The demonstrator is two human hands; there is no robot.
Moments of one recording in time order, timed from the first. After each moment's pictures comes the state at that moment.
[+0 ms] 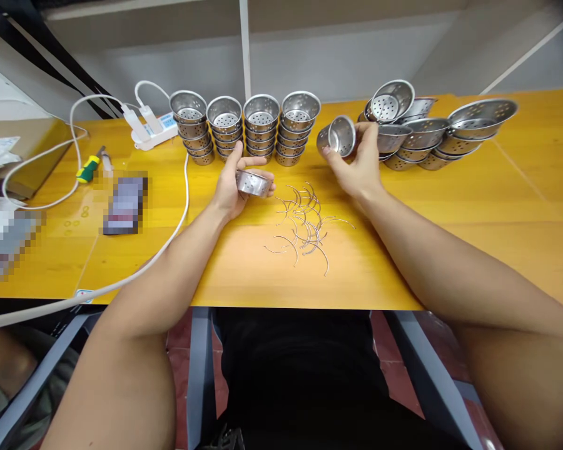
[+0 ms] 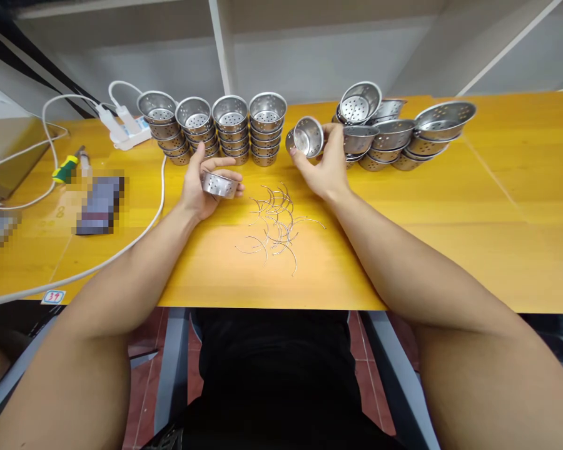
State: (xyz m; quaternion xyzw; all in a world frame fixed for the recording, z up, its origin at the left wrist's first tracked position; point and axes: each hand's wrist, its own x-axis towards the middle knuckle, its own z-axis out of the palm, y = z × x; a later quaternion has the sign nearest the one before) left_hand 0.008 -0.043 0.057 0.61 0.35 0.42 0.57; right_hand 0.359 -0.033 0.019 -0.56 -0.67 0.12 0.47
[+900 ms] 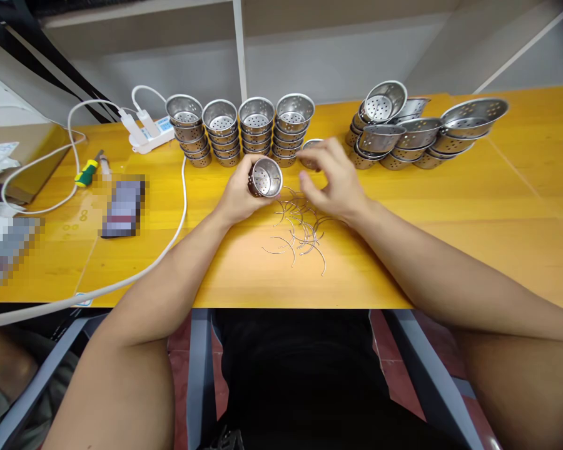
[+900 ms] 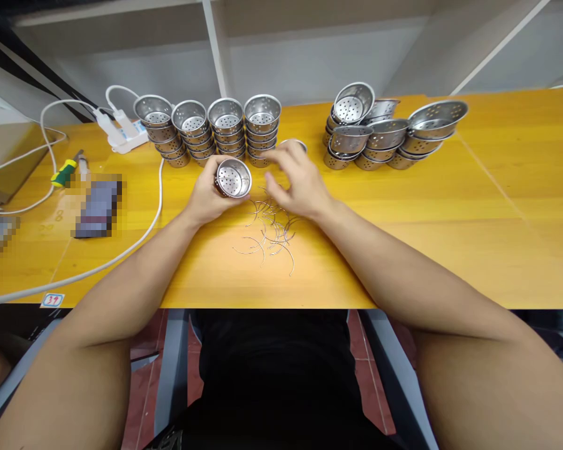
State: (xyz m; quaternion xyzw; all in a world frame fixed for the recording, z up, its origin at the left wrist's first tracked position) left_hand 0.013 -0.033 0.022 0.80 0.28 0.45 0.27; right_hand 0.307 -0.080 0.045 -0.40 -0.79 0.12 0.44
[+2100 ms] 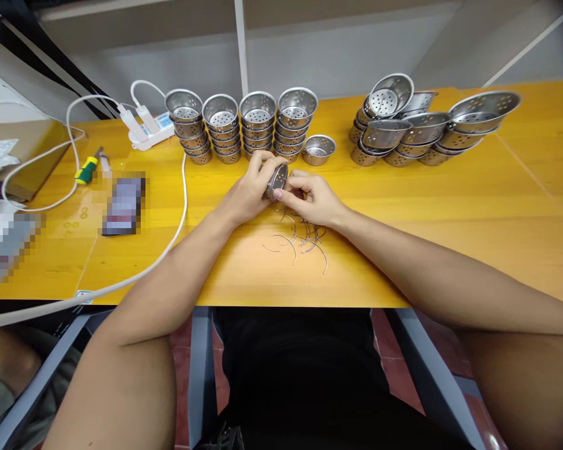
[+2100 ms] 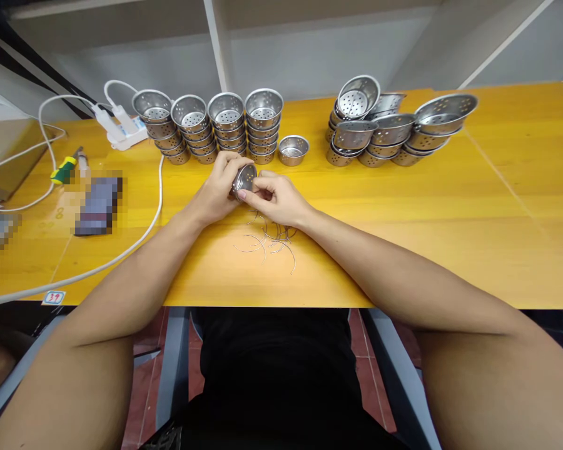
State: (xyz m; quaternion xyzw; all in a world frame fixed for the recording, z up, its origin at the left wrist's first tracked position) left_hand 0.015 -0.047 0.037 0.89 0.25 0.35 0.14; right_hand 0.259 -0.102 0.047 -0.37 -0.76 0.32 0.43
